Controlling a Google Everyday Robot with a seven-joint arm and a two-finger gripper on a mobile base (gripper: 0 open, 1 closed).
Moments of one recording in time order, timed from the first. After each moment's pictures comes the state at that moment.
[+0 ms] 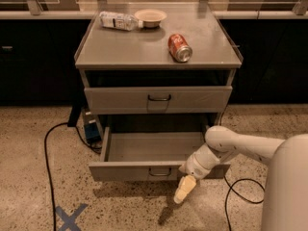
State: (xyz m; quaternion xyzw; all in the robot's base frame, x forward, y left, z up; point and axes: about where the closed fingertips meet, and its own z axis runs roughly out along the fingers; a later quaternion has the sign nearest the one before) arm 0.499 -0.105 0.435 -0.54 0.78 0.30 0.09
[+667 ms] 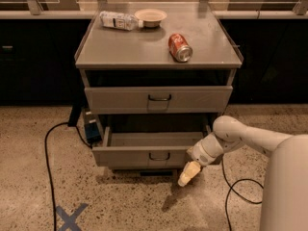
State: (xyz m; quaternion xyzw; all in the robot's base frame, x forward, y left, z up) arm 0.557 -0.132 0.447 -0.52 0.80 0.27 0.13
